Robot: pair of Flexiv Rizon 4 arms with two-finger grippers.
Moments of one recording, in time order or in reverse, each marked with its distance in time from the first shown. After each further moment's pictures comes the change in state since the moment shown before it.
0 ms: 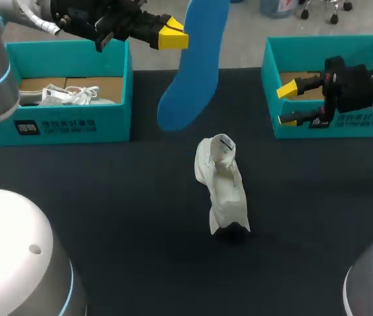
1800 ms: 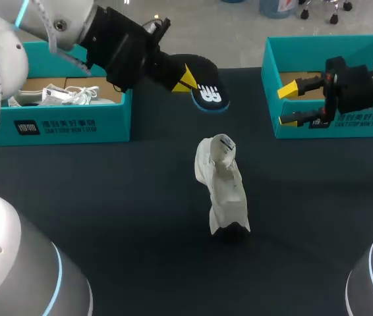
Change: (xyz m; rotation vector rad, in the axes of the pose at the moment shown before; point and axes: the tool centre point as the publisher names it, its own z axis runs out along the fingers) left arm -0.068 0.122 -0.001 -0.683 0.066 1.263; right arm 0.000 -0.001 -0.001 -0.002 0.000 -0.001
